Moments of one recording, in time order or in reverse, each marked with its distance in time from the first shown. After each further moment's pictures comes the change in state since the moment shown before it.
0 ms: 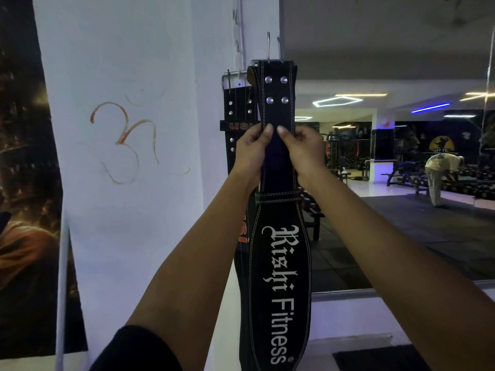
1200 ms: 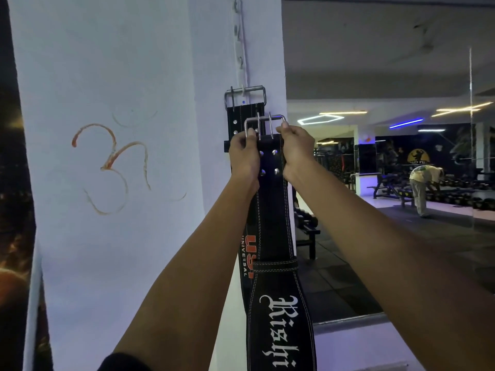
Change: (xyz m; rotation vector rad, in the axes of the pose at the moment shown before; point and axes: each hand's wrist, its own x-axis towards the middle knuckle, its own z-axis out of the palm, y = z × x) left_hand 0.080 -0.002 -0.039 0.063 0.209 0.032; right_hand 0.073 0.010 0.083 0.236 0.173 0.145
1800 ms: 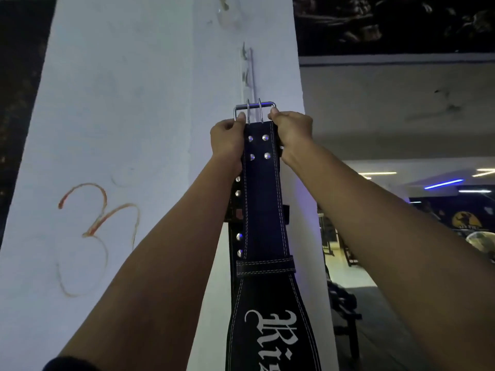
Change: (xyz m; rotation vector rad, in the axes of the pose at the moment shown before) left_hand 0.213 0.032 0.034 0.081 0.060 0.348; right_hand 0.211 -0.018 0.095 0.028 -0.173 -0.237
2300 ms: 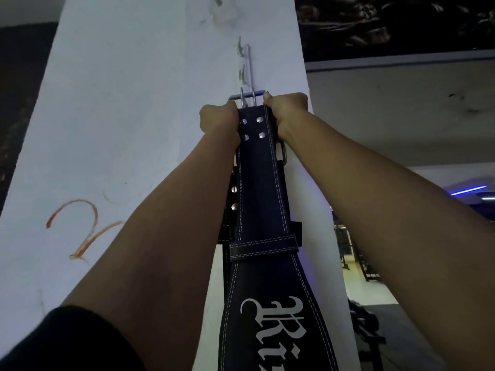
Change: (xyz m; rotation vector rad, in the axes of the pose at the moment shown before) left_hand 0.083 0.001 0.026 0.021 0.190 -0.017; right_hand 0.076 -0.004 0.028 0.028 -0.019 0.031
